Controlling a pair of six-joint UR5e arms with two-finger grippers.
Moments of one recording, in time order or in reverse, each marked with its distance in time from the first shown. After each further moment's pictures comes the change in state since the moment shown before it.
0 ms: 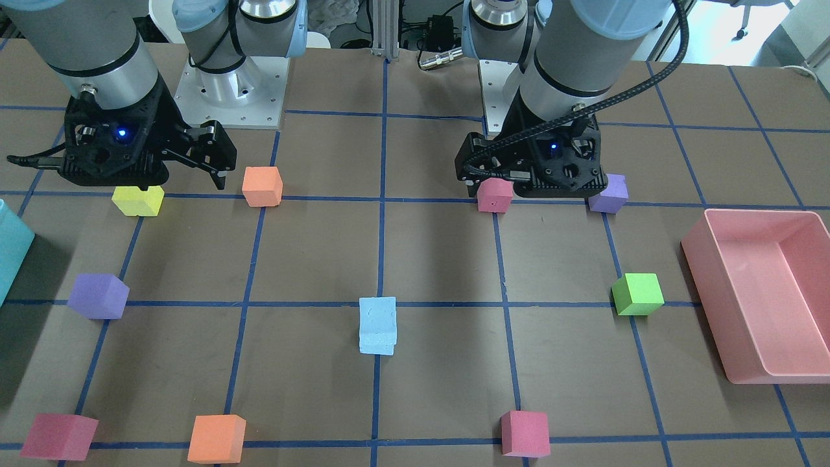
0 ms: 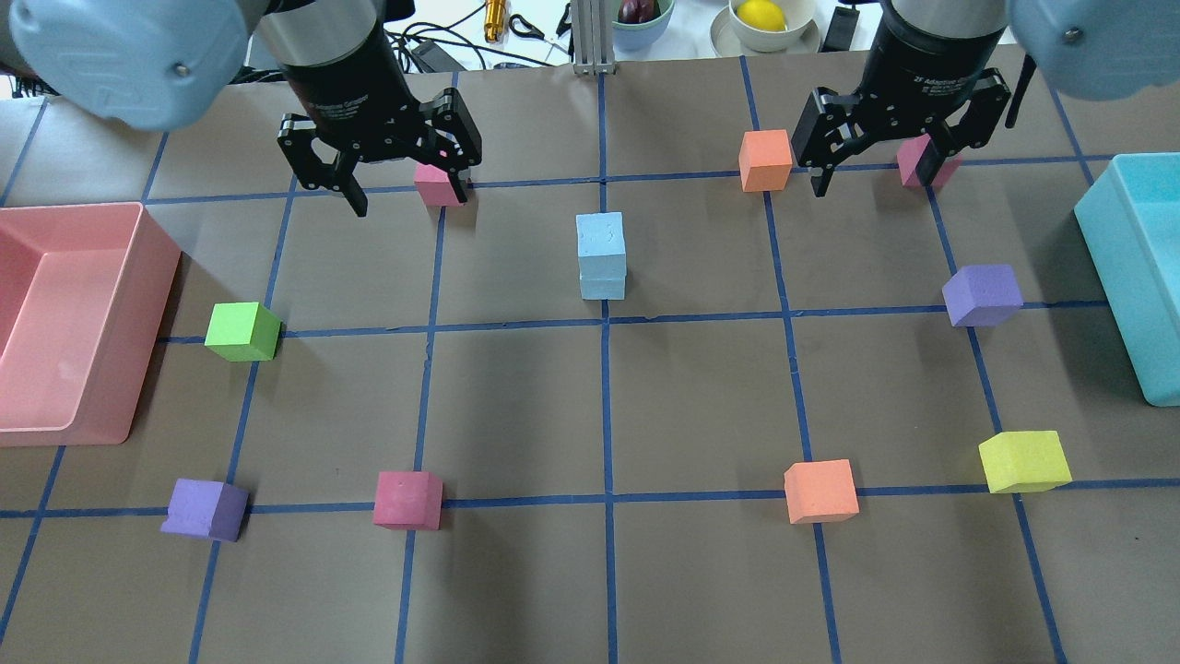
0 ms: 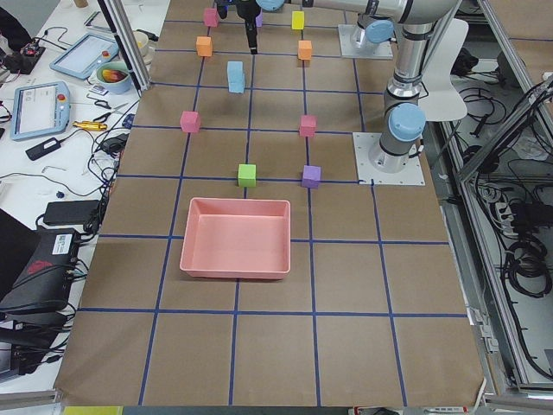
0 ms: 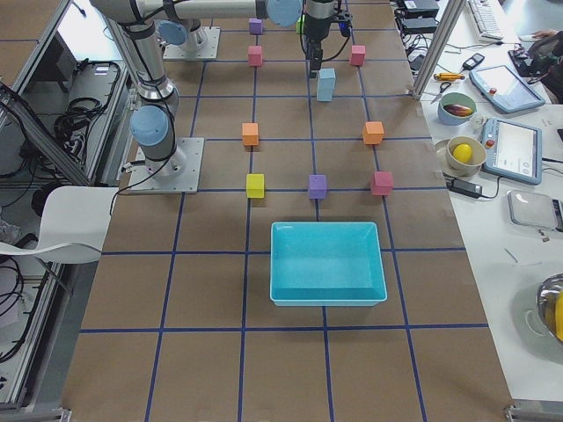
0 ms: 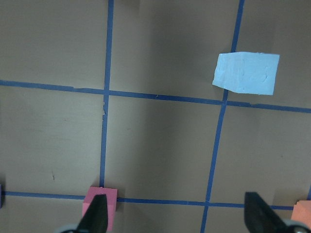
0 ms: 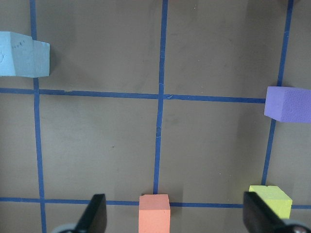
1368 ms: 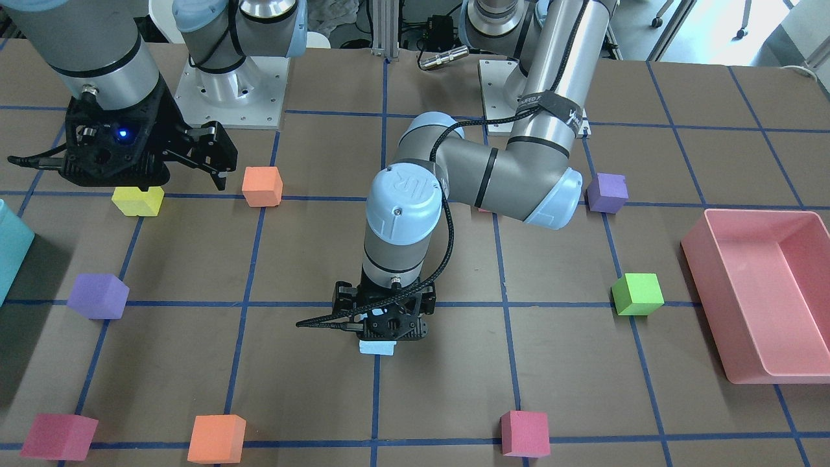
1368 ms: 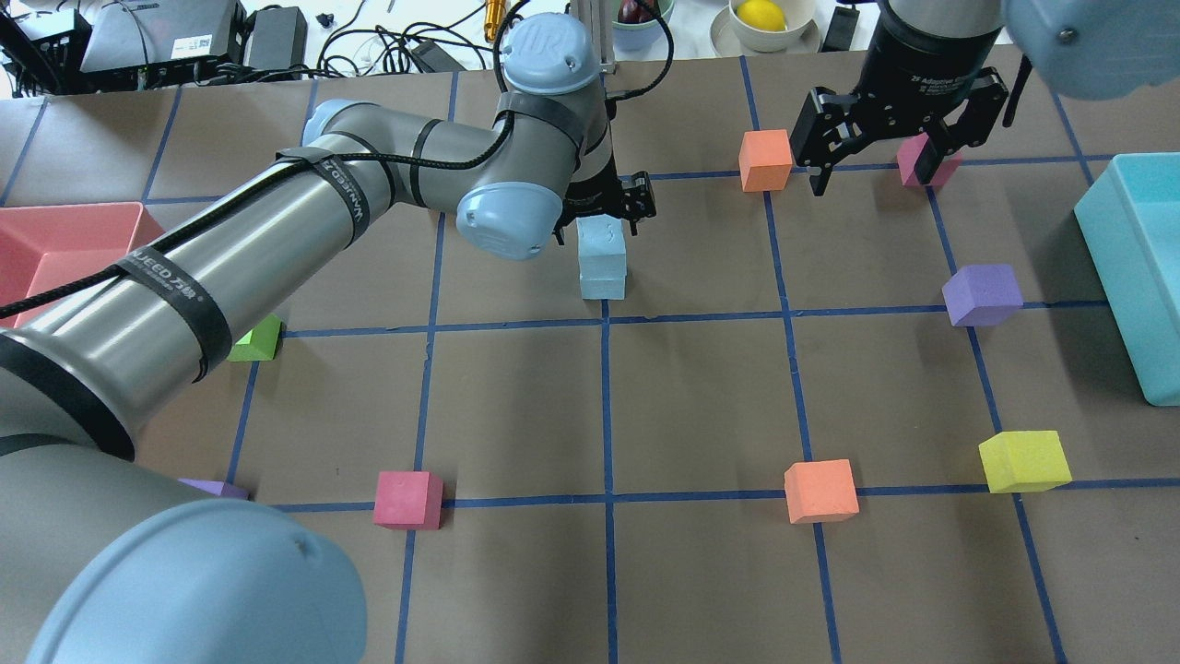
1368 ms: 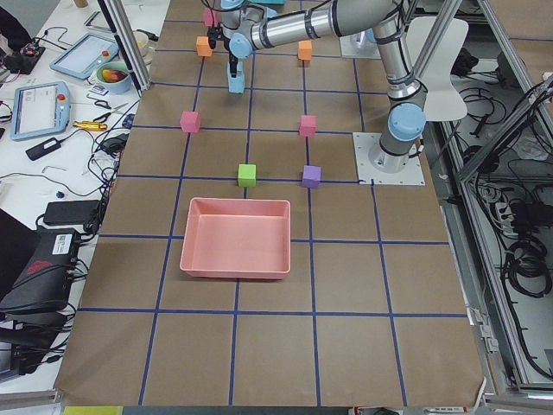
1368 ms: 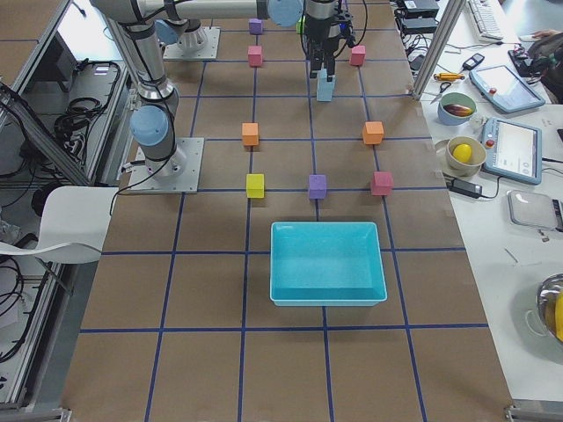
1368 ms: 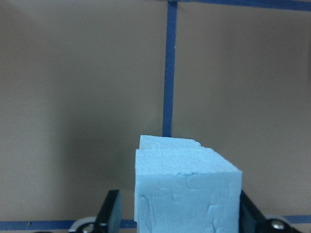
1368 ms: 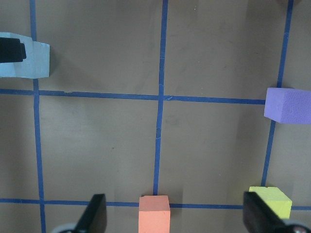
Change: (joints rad) left arm -0.227 -0.399 -0.039 0.617 -0.002 -0.233; right arm 0.004 0.000 -0.001 -0.002 -0.002 0.002
